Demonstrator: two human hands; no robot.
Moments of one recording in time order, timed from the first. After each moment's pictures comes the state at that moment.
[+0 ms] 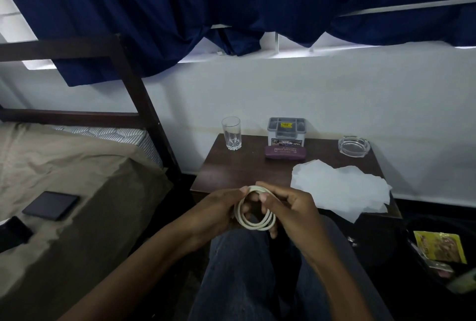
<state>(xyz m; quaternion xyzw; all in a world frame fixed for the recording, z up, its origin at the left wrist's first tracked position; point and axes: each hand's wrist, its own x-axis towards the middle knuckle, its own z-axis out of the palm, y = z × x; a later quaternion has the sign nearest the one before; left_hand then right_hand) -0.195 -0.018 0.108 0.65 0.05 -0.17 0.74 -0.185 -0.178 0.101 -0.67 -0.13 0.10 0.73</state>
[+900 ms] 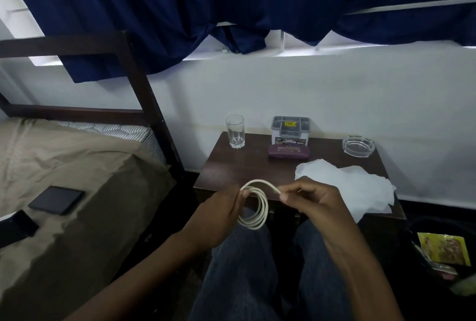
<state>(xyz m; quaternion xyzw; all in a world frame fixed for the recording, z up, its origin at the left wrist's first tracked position) -0.201 -0.008 0.089 0.95 -0.06 0.05 0.29 -0.181 -0.201 0.116 -0.68 -0.12 0.07 0.72</state>
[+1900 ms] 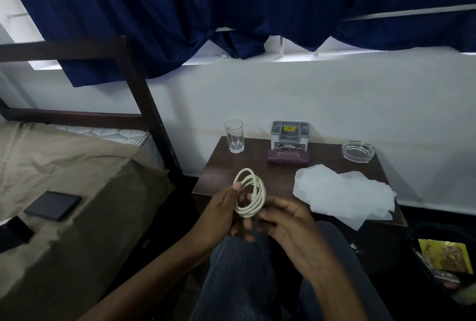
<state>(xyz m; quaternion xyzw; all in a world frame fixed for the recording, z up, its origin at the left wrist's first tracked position) -0.207 -0.038 0.118 0.72 0.08 -0.03 0.69 -0.181 -0.172 0.086 -0.52 -0.13 0.22 0.82</state>
